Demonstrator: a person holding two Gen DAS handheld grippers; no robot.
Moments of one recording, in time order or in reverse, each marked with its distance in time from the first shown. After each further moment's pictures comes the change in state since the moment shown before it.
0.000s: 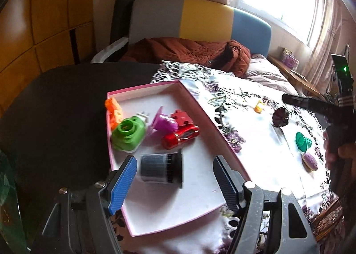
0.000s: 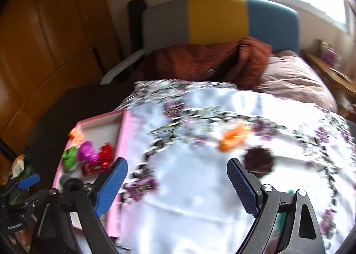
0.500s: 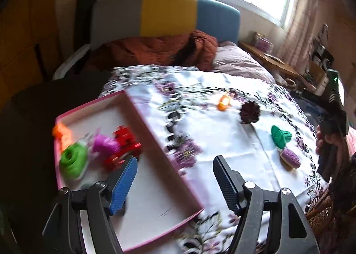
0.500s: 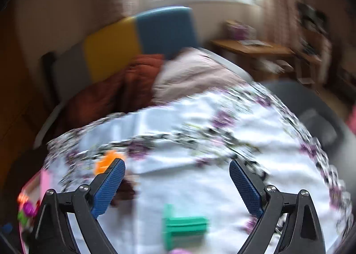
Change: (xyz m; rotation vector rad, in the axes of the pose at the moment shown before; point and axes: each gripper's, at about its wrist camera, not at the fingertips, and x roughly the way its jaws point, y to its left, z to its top) left arm 0.031 -0.086 0.037 0.152 0.046 -0.135; right arm -0.038 -0.186 -0.025 0.437 -0.125 -0.363
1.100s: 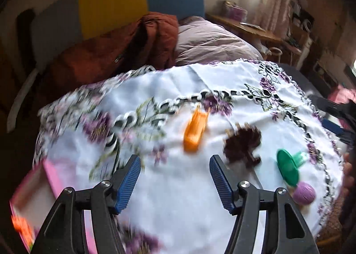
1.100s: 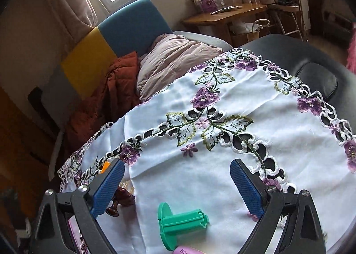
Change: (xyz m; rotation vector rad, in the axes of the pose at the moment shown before) left arm 0.157 -0.093 0.106 0.263 0.125 -0.076; right arm 0.012 -0.043 0.001 0.256 0.066 0.081
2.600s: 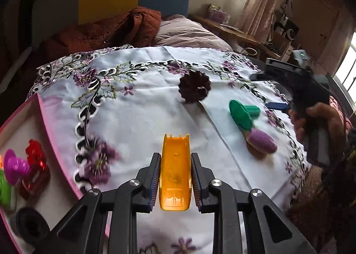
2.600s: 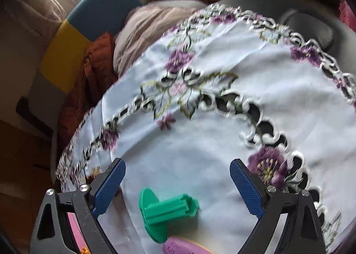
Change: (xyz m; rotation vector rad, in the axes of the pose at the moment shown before) left arm -0.073 -0.028 -0.117 -0.092 -0.020 -0.170; right arm 0.041 -0.032 -0.015 0.155 0.244 -0.024
